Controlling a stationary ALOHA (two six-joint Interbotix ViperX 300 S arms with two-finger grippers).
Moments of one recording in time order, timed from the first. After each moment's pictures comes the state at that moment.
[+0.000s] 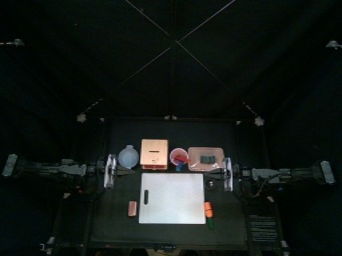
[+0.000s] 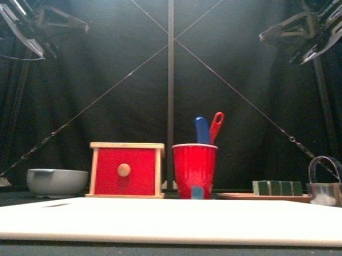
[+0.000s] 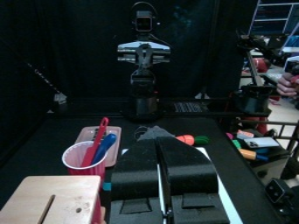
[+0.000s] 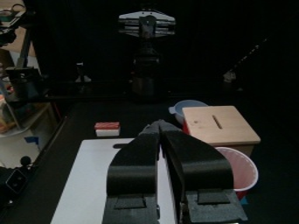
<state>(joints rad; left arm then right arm) 0.00 -0.96 1.17 0.00 -0.29 0.00 0.00 -0.96 1.17 0.00 -0.29 0.00</state>
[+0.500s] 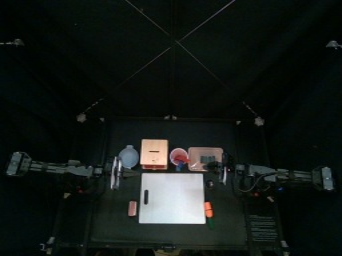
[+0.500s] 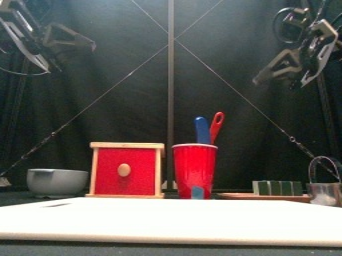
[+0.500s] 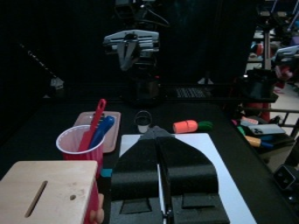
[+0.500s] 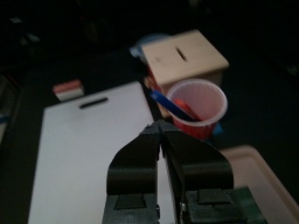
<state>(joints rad) 0.00 -0.80 1.22 0.00 -0.46 0.00 -0.22 -0.89 1.13 0.12 0.00 0.02</state>
